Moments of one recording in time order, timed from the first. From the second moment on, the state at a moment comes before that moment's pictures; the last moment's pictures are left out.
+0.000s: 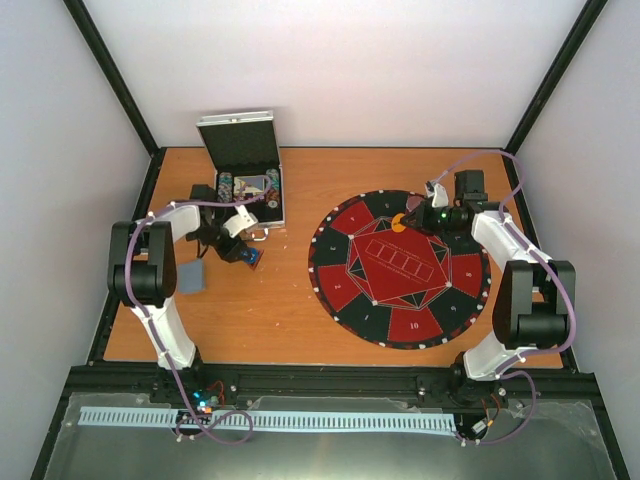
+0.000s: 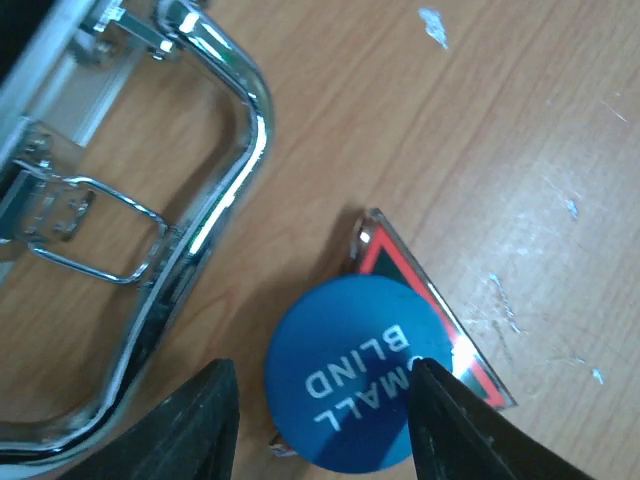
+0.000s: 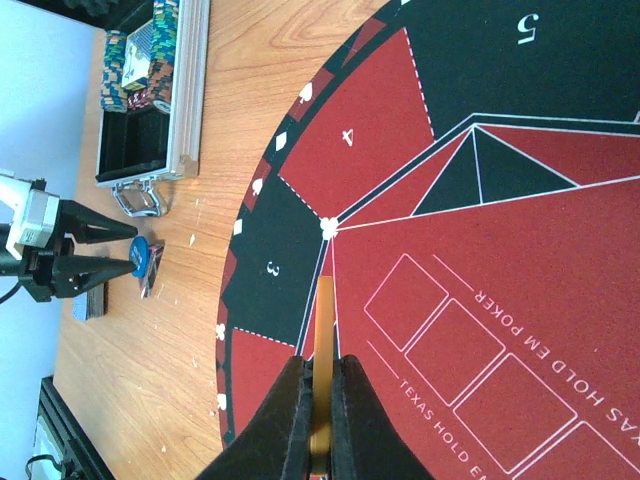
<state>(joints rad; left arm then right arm) 0.00 1.88 1.16 -0.70 0.49 0.89 0.01 1.60 1.10 -0.50 -0.73 0.25</state>
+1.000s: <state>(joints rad) -0.01 1.88 1.15 -0.70 0.50 1.06 0.01 1.62 1.11 -0.52 -0.74 0.25</state>
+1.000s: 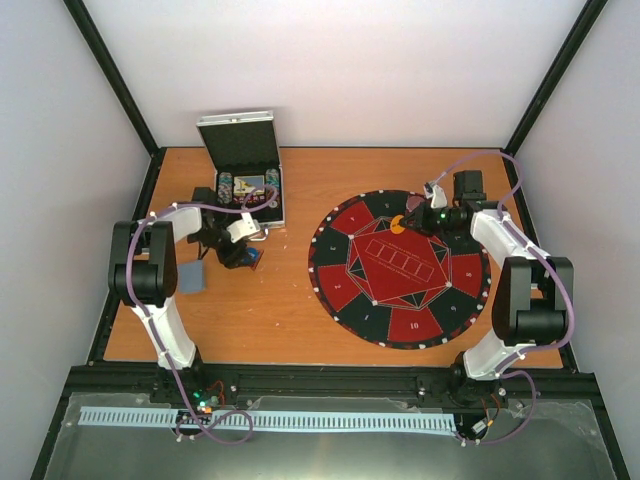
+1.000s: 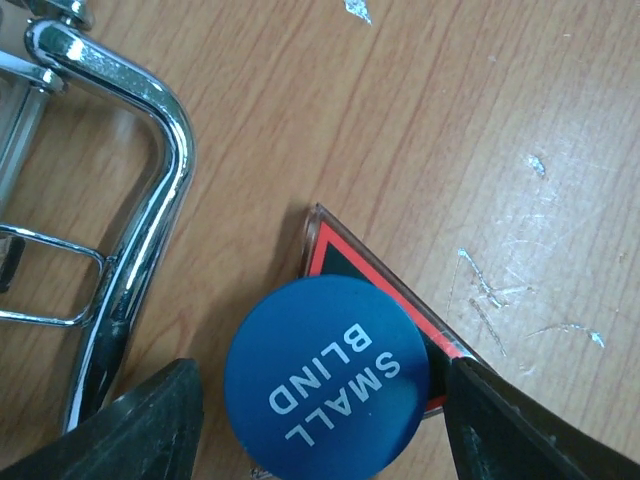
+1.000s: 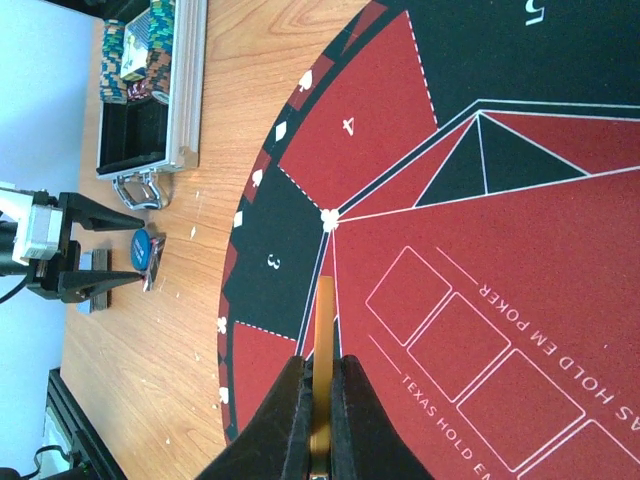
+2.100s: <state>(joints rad) -0.01 1.85 1.17 -0.70 0.45 1.04 0.01 1.63 1.12 -0.52 -0.75 0.24</state>
